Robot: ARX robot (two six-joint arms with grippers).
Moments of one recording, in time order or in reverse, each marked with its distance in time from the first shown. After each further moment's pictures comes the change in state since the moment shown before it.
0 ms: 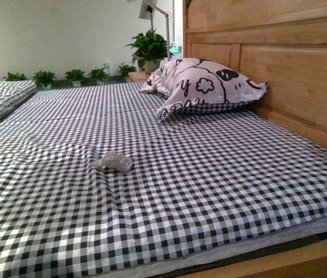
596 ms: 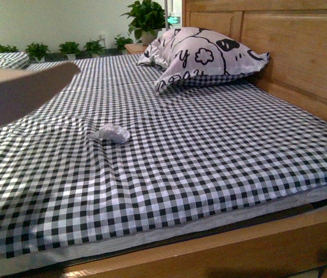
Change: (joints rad) left arm 0.313 0.802 0.304 -0.208 0.496 0.546; right arm -0.002 -0.004 0.000 0.000 0.002 0.000
